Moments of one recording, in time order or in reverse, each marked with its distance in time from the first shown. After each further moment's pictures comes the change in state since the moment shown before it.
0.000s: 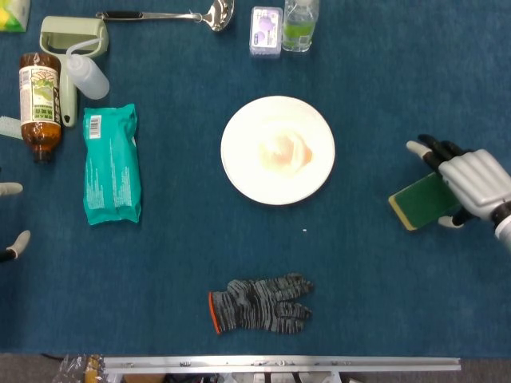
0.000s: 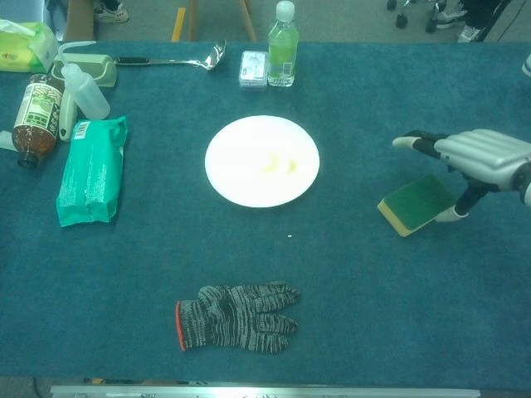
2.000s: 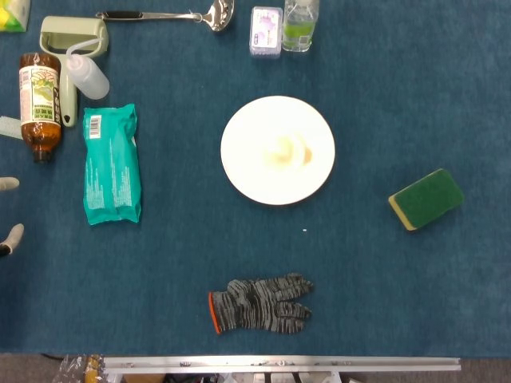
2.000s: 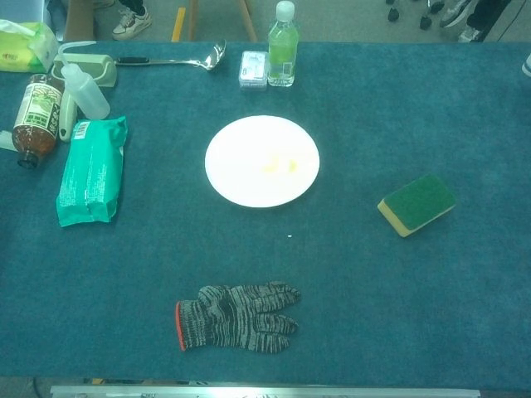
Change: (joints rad) left arm -0.003 0.021 0.005 -0.023 0.054 0.093 0.170; right arm -0.505 0.178 0.042 -0.100 -0.198 0.540 0.057
